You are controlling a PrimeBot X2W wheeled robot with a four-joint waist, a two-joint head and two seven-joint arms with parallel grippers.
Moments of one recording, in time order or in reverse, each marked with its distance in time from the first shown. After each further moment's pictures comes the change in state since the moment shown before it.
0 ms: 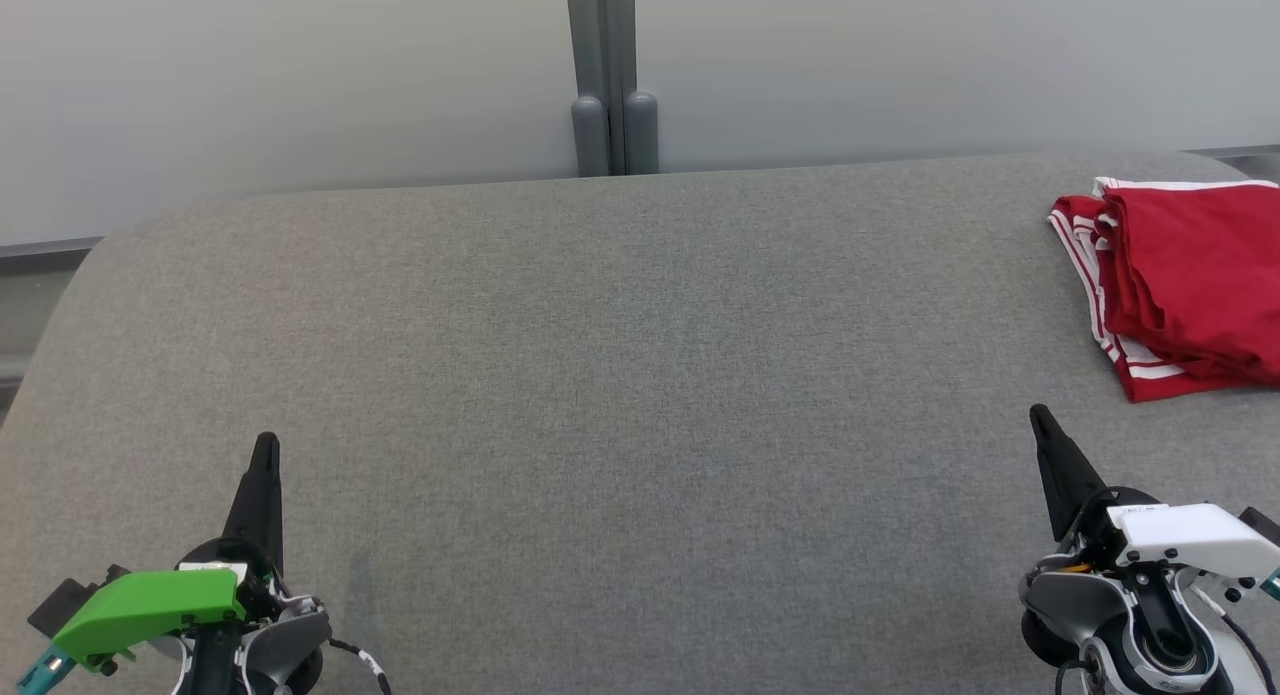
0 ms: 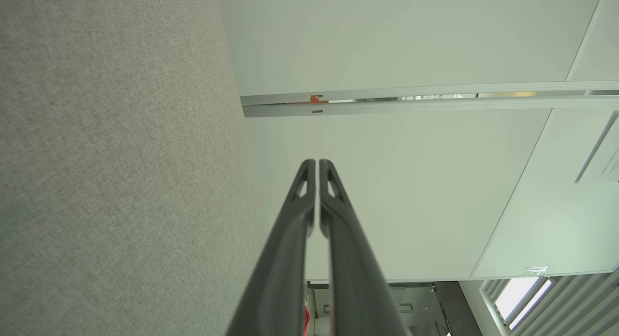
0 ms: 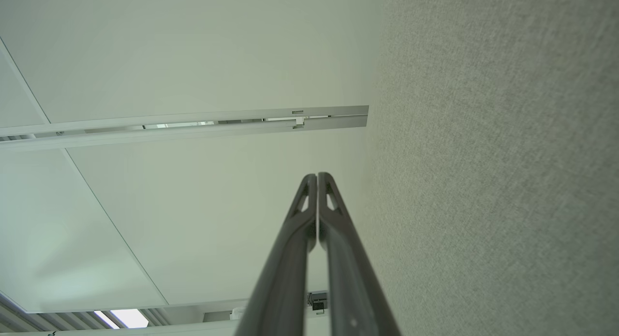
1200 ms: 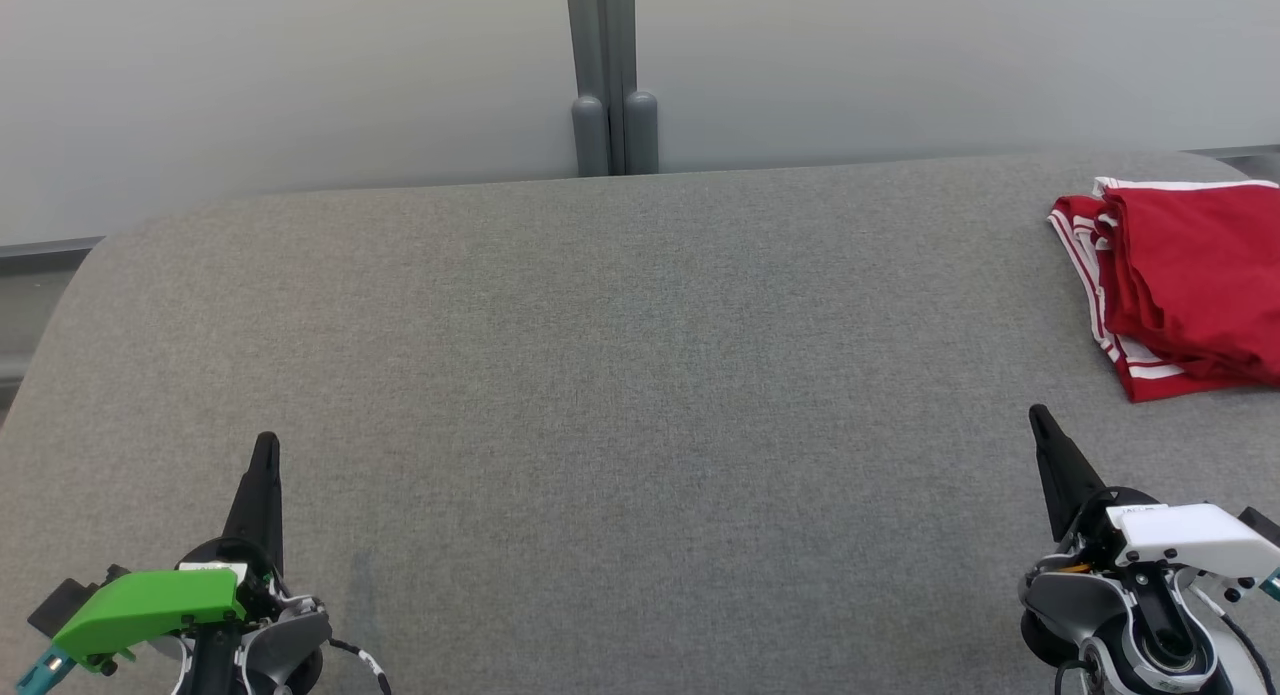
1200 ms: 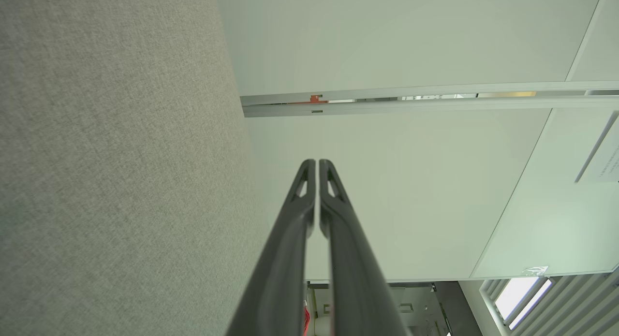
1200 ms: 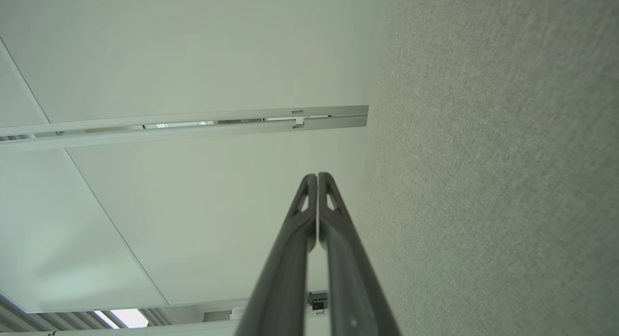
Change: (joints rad) left arm 0.000 0.000 0.000 0.000 0.000 0.000 0.000; right arm 0.000 0.003 -0.003 0.000 -0.004 0.000 0.003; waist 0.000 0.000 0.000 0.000
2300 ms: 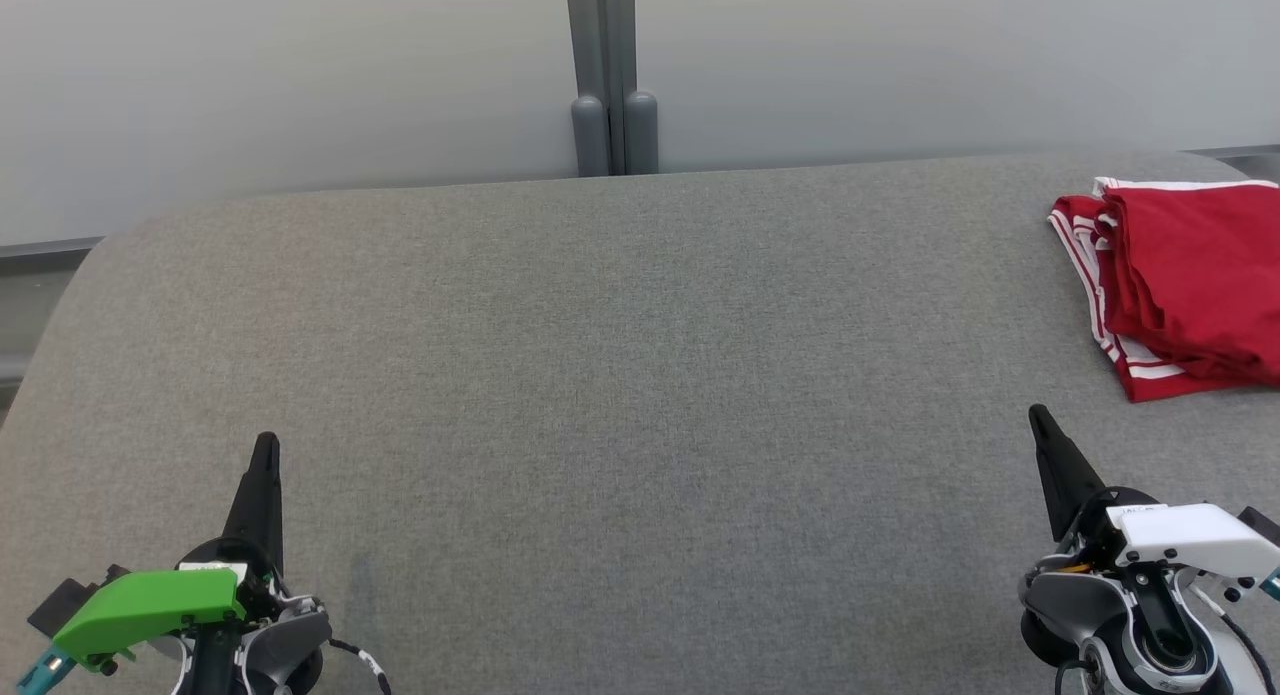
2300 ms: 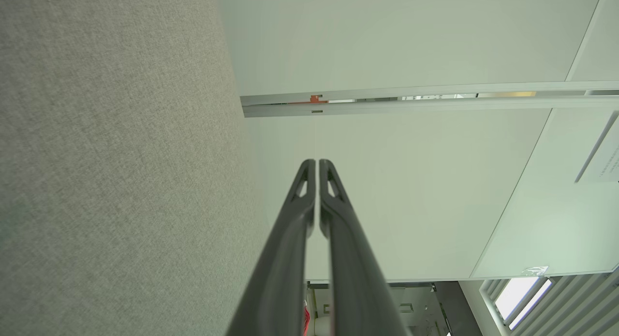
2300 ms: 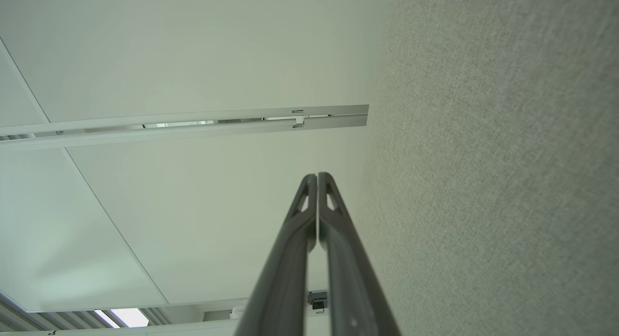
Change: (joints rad) left arm 0.000 0.000 0.000 0.000 0.000 0.000 0.000; right arm 0.000 0.001 -0.002 0.000 -0.001 0.000 0.004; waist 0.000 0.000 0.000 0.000
